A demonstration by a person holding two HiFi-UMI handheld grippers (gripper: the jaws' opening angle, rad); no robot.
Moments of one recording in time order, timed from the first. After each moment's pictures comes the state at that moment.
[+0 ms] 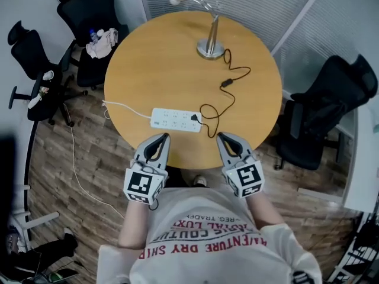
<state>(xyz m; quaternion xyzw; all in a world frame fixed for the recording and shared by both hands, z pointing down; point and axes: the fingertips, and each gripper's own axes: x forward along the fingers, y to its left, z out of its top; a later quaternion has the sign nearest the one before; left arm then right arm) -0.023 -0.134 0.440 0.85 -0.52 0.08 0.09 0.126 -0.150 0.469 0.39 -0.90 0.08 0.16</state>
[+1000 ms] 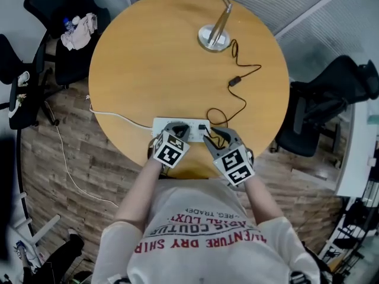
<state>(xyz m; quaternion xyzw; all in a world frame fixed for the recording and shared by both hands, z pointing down) 0.010 -0.238 0.674 0.86 -0.30 0.33 0.25 0.055 -0.222 0.583 0.30 -0.86 0.14 0.38</state>
